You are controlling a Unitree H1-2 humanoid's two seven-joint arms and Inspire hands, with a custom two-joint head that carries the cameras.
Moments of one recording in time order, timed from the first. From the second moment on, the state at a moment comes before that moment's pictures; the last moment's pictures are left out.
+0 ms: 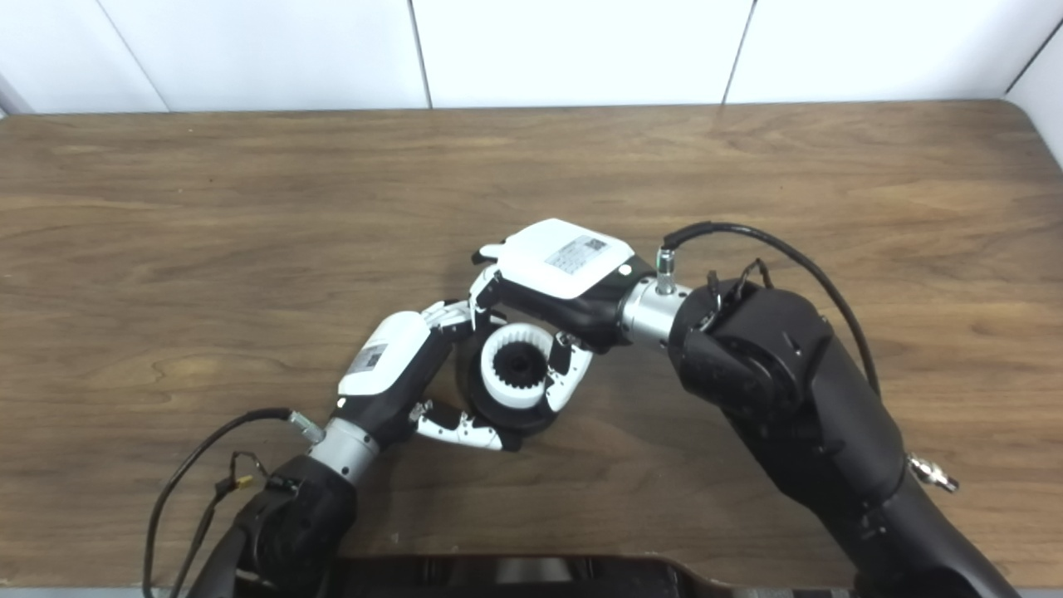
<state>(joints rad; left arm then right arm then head) 0.09 0.15 -0.42 -0.28 0.74 0.10 -0.18 -0.33 -0.36 0.45 -0.57 -0.82 0.14 0.90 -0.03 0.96</state>
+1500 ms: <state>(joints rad) 0.08 0.15 -0.41 -0.27 0.74 0.08 -0.17 -0.40 -0.35 0.40 -0.63 -0.79 0.18 0.99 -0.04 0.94</state>
